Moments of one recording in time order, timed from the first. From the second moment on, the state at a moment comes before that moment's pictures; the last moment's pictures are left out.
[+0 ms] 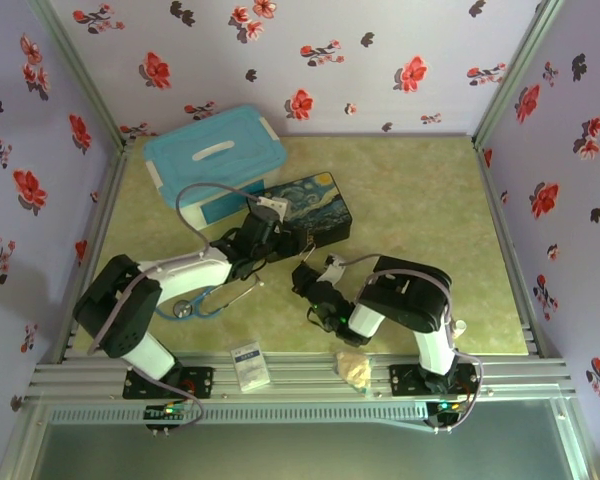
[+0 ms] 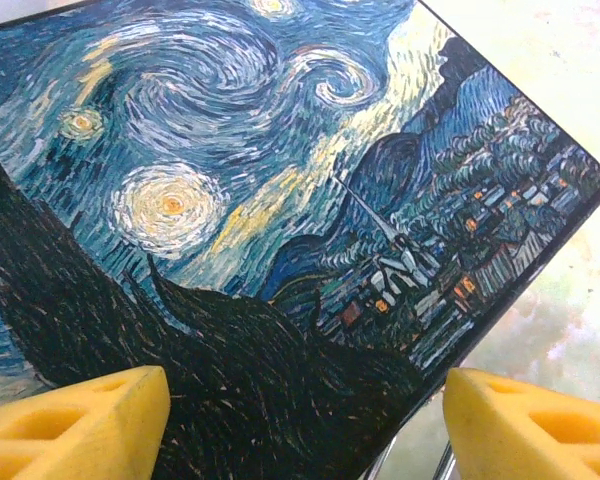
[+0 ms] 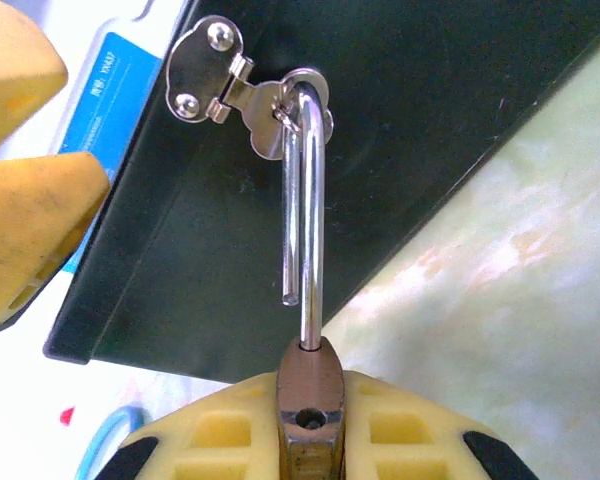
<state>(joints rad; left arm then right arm) -0.75 1.57 0.87 0.08 -0.11 -0.42 1.10 1.97 0.47 1.17 0.59 1.16</state>
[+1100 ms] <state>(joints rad) -0.61 1.66 0.79 0.25 -0.09 -0.78 1.13 2.08 0.51 1.32 0.73 1.27</state>
